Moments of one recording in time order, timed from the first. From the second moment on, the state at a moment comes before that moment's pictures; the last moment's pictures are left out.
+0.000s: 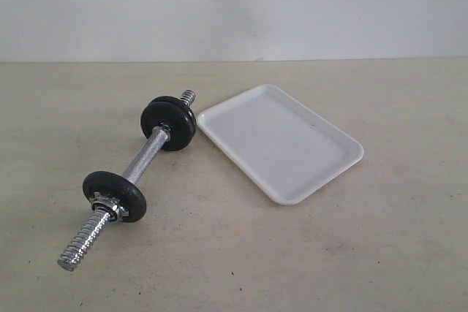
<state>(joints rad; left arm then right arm) -0.09 0.09 -0.37 -1.10 0.21 1.09 -0.03 0.00 0.00 -0.16 0.32 0.18</state>
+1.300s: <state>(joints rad) 0.13 0.00 -0.04 -0.17 -0.09 0.20 -0.03 0.00 0.00 -0.16 0.32 0.18</state>
